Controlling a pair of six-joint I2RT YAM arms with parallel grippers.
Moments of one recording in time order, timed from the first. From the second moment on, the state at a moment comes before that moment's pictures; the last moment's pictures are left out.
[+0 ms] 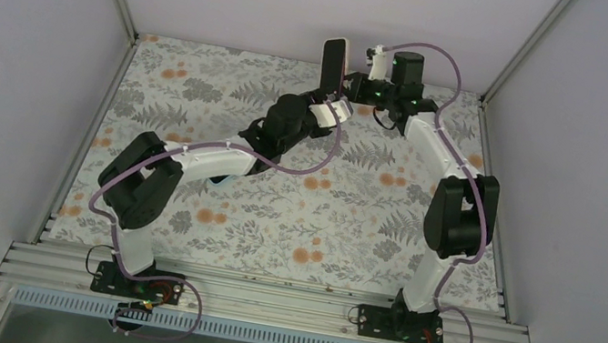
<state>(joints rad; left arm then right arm) -0.76 1.81 1.21 0.52 -0.16 0.61 0.26 1.88 1.58 -0.22 -0.62 0.32</state>
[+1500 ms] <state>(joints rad) -0.76 1.90 1.31 0.62 -0.42 0.76 0.30 1.82 1.50 -0.03 -0.58 0.38</state>
